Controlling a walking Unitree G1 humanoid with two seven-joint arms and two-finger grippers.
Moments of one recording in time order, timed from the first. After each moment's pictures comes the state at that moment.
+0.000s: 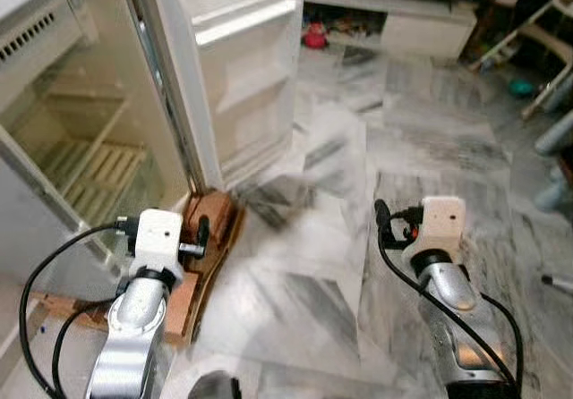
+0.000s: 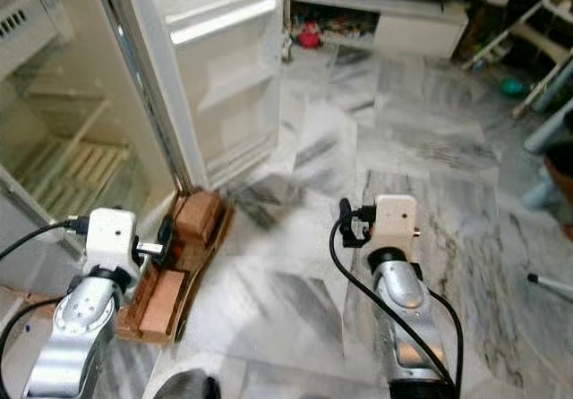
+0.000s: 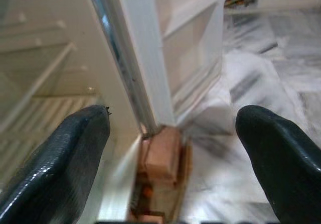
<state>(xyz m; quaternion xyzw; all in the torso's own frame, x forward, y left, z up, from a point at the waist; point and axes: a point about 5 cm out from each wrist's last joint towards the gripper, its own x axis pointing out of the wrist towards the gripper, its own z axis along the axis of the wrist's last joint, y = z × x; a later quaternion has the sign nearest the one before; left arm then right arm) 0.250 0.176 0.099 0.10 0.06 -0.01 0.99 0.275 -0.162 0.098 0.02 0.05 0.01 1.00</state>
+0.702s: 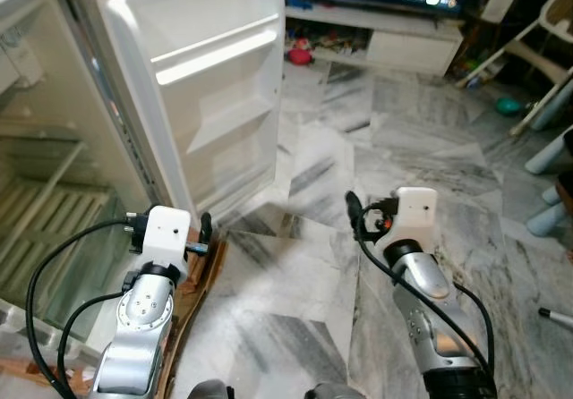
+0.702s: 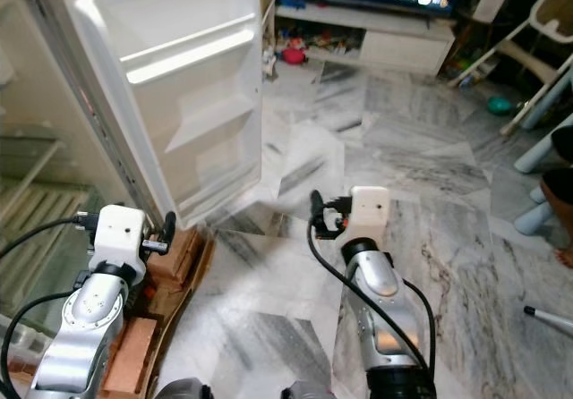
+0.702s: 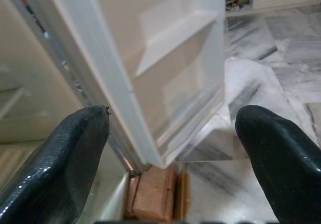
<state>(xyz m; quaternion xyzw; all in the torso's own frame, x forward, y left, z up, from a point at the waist) 0.253 0.160 0.095 0.13 0.06 -0.03 0.99 0.287 -0.143 0.104 0.05 0.05 0.06 1.00</state>
